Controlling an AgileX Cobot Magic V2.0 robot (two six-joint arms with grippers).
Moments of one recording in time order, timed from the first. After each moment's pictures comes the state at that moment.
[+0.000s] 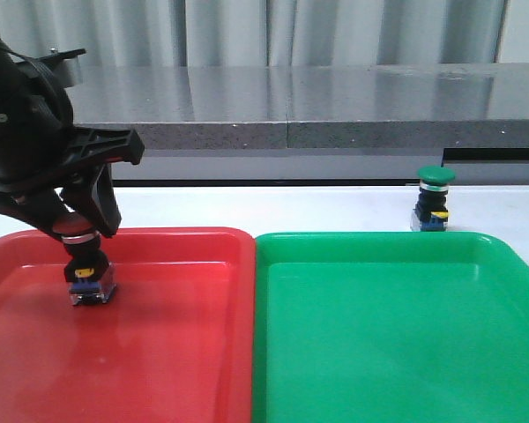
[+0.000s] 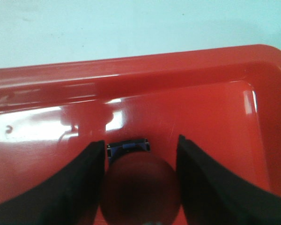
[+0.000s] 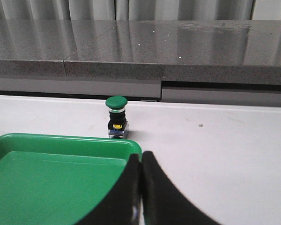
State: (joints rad) left arm -0.36 1.68 -1.01 -0.19 0.50 -0.11; right arm 0.06 -0.01 0.03 0.02 0.12 0.02
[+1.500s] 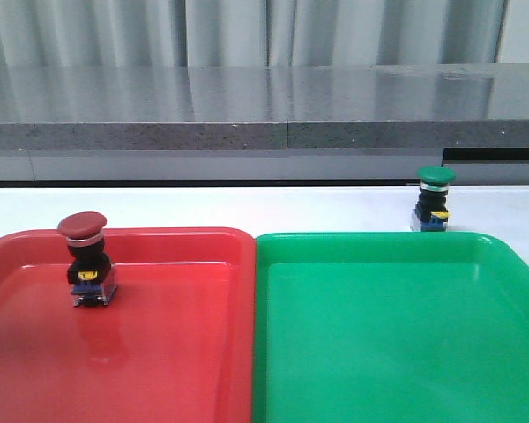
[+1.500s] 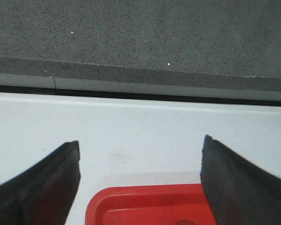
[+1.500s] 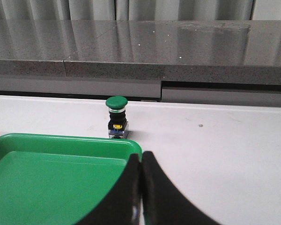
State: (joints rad) left arm -0.16 1.11 -0.93 -0.09 0.40 -0.12; right arm 0.06 -0.01 0.03 0.02 0.12 0.02
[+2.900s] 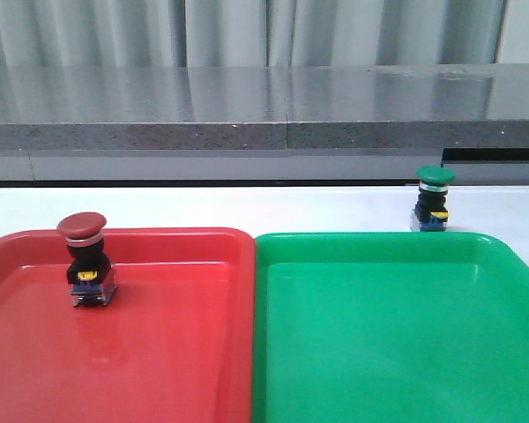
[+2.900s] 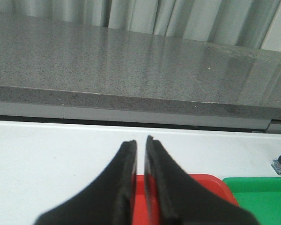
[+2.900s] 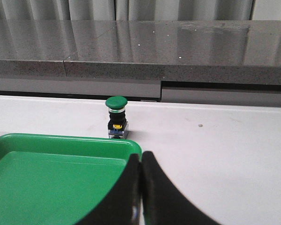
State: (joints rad) left arm -0.16 0.31 -0.49 -0.08 0.41 -0.12; right arm 0.06 -0.01 0.03 0.02 0.12 0.02
